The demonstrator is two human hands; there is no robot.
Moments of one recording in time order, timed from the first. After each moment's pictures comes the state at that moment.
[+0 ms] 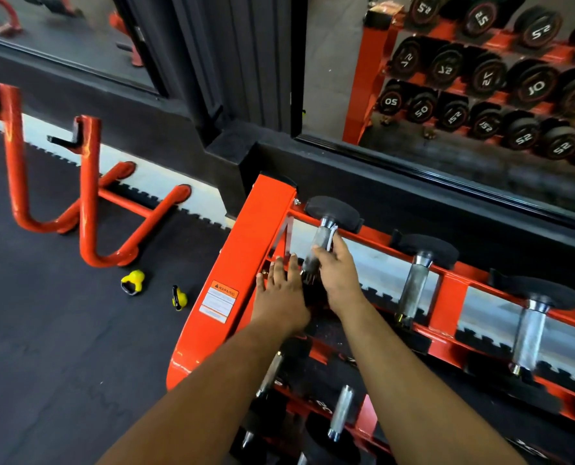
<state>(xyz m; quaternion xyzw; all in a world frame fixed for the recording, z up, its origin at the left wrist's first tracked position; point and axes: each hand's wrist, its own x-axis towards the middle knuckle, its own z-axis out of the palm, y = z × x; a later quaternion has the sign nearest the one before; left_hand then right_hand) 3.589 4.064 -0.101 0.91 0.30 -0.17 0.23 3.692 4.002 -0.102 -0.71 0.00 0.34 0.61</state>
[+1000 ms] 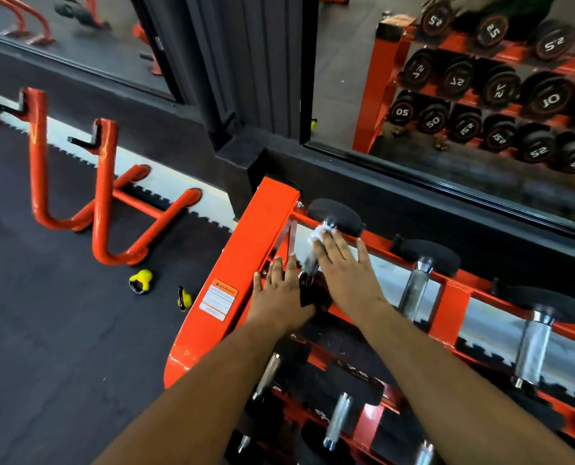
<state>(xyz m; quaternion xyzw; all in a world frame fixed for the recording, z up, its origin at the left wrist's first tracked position) 3.587 4.059 -0.098 0.91 0.31 -0.15 0.22 3.721 3.959 -0.128 -0.86 -0.52 -0.05 -0.02</state>
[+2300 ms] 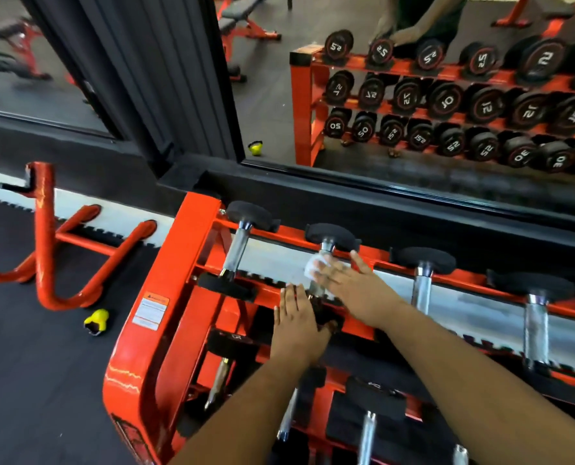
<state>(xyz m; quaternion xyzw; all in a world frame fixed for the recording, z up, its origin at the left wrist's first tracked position) 3.629 3.867 -0.109 0.91 0.28 -0.11 0.30 3.781 3.758 -0.117 -0.80 -0.60 -0.02 -0.08</state>
